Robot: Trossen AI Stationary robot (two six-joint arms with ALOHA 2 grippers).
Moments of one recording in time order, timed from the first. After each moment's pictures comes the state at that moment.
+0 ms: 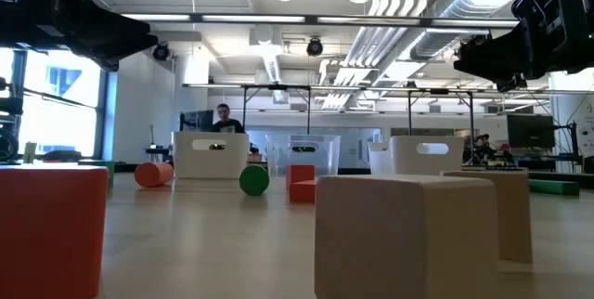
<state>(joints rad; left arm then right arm) 0.03 0.01 0.01 0.05 -0.30 0.03 0.08 0.10 0.01 0.06 0.30 0.08</state>
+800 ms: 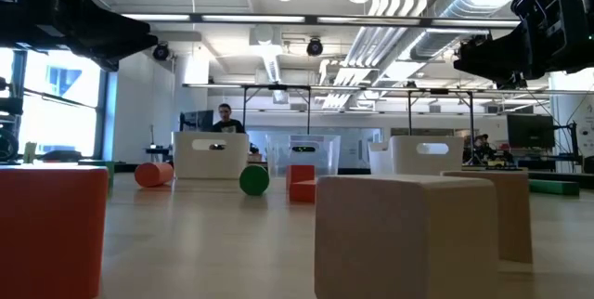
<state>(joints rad) 0.03 0.01 0.01 0.05 -0.30 0.03 0.08 0.10 0.01 0.06 0.30 0.02</state>
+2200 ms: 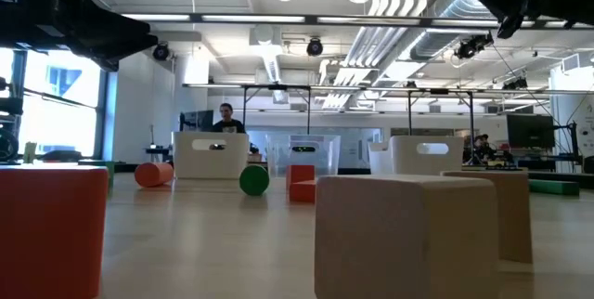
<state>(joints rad) 0.03 0.01 0.01 0.05 -0.30 0.03 0.08 0.10 0.08 0.45 0.30 -0.06</state>
